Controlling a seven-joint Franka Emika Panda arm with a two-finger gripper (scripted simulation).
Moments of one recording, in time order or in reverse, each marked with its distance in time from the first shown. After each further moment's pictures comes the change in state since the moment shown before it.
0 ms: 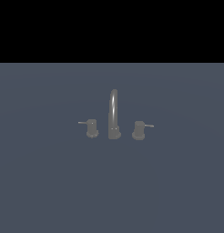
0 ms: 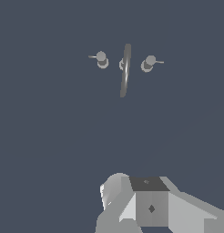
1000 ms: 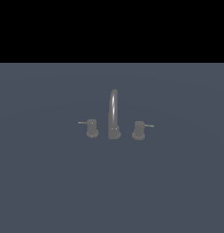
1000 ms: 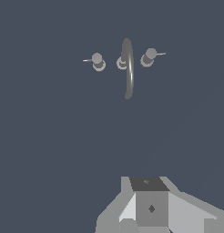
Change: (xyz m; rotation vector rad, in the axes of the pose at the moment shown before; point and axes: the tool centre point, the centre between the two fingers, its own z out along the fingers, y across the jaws) arm 0.016 -0.031 0.040 0.001 0.006 0.165
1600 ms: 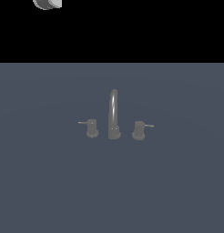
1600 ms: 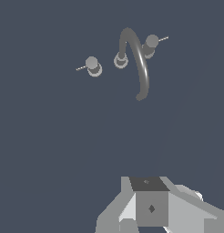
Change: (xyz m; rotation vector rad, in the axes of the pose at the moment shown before) arm 0.027 -0.047 0.062 0.002 0.008 0.253
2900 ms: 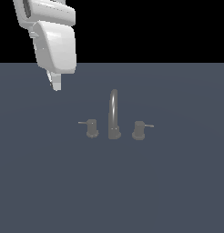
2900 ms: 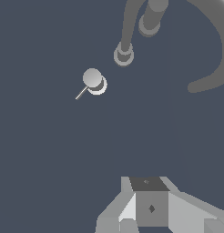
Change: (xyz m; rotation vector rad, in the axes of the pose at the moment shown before) arm 0.071 -0.090 0.126 0.010 0.015 0.517
